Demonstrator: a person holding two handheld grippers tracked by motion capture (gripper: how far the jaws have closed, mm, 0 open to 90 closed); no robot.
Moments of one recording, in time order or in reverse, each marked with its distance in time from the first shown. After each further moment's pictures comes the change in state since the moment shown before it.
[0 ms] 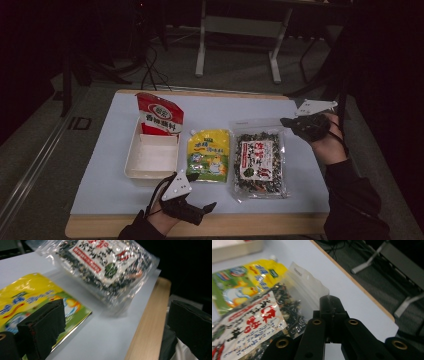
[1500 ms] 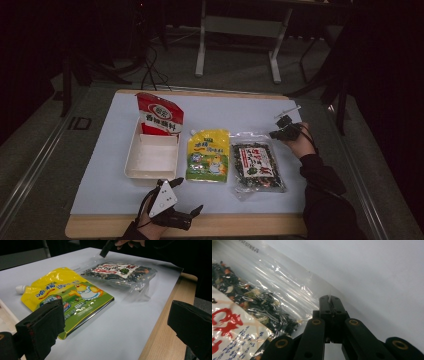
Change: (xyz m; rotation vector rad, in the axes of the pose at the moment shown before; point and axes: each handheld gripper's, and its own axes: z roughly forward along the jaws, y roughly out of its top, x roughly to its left) left arm 0.002 -0.047 -0.019 -0.063 0.170 0.047; right arm -0.044 -0.081 0.153 0.313 0.079 0.286
